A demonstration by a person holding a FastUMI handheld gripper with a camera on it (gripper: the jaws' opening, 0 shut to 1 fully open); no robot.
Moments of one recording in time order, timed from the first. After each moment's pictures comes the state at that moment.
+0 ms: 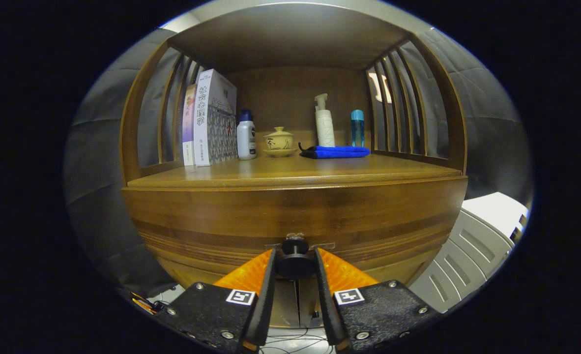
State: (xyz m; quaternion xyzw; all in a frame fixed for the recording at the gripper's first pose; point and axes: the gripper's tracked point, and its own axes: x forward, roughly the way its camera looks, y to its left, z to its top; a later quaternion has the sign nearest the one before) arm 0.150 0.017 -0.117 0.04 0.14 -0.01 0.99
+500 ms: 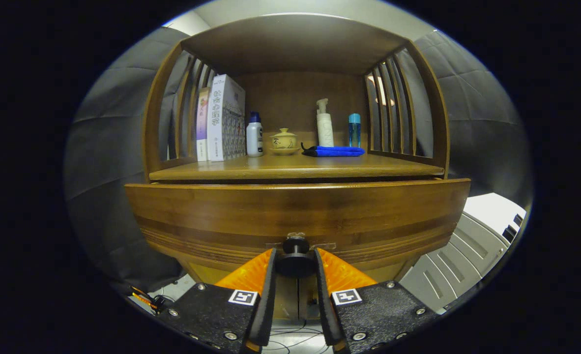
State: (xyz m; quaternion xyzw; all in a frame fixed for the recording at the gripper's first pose) arm 0.091 0.023 -0.116 0.02 0.14 0.00 0.99
